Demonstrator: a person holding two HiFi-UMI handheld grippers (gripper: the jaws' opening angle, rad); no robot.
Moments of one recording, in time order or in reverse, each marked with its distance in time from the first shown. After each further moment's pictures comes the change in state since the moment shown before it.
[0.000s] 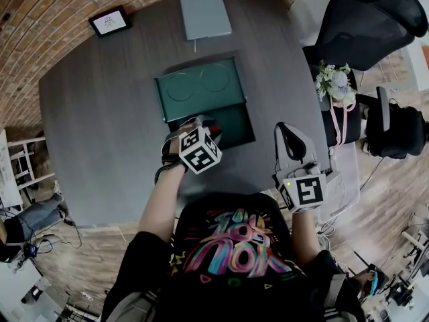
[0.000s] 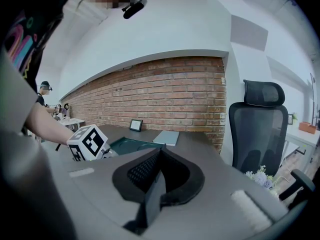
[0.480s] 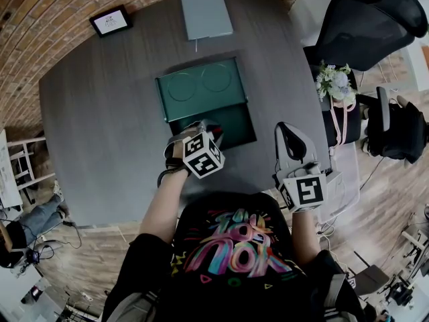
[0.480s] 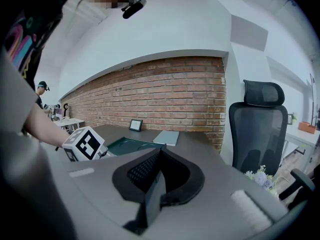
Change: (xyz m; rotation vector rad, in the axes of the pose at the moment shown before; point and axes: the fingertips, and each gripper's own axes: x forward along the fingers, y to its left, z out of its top) left arm 0.002 -0.009 0.001 0.051 -0.010 0.026; right arm 0.001 0.002 -0.001 0.000 0.001 -0.005
